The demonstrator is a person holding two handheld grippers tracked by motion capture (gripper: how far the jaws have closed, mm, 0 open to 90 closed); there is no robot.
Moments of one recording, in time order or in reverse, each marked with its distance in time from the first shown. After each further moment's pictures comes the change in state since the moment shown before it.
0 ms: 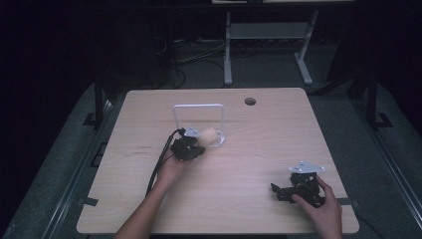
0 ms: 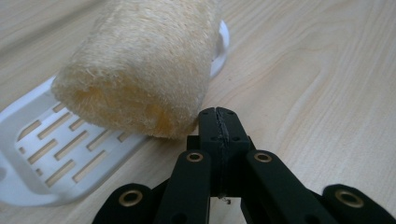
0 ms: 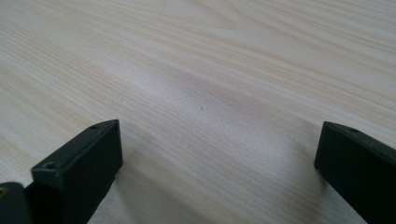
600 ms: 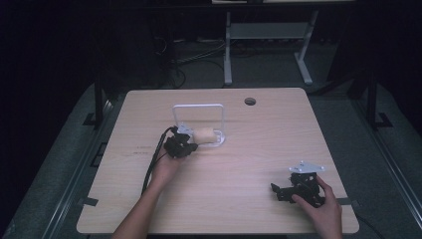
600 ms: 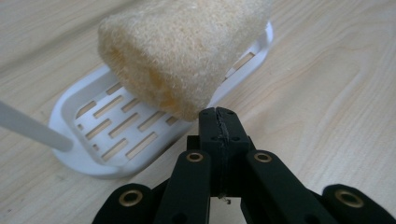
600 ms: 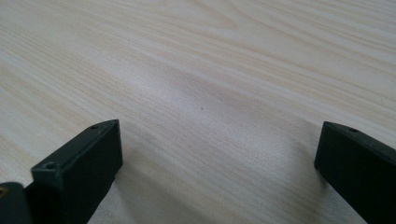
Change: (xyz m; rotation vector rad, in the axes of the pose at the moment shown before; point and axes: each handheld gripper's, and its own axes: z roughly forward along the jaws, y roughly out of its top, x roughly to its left) left arm 0.017 -0.007 -0.008 -0.010 0.059 -0.053; right arm 0.000 0.000 0.000 0.000 0.000 0.000
